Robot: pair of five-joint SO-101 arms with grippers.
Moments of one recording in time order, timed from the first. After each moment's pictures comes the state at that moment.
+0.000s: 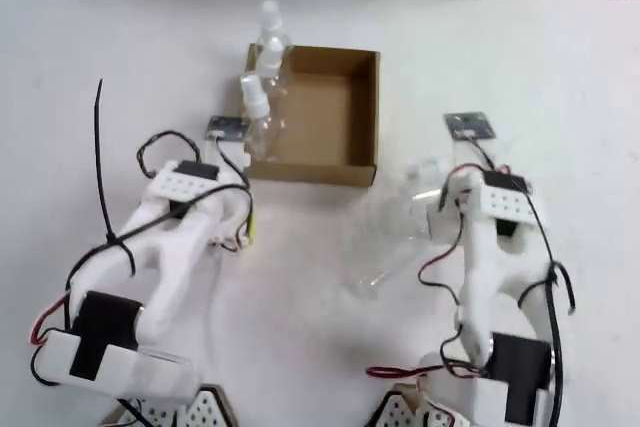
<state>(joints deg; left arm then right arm) 6.1 -1.2 40.6 58.1 10.4 6.3 -10.2 39.8 58.6 18.4</state>
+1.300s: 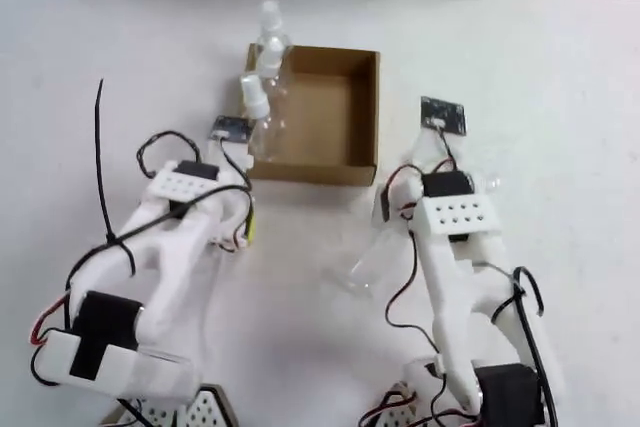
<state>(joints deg) 6.1 -1.2 40.6 58.1 6.8 -10.2 -20.4 42.3 61.4 -17.3</state>
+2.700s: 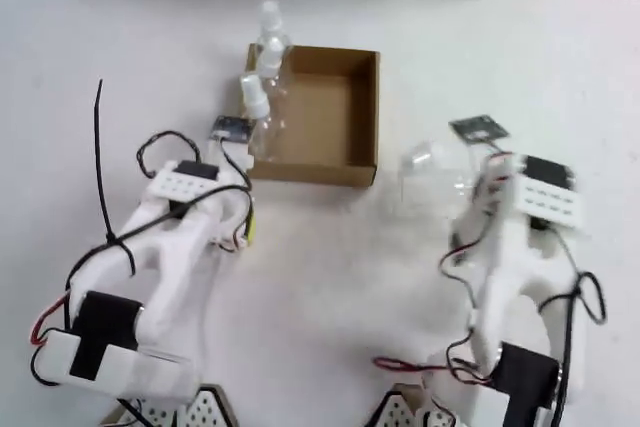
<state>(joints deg) 6.1 -1.2 40.6 58.1 6.6 18.8 -14.3 31.8 79.5 41.9</state>
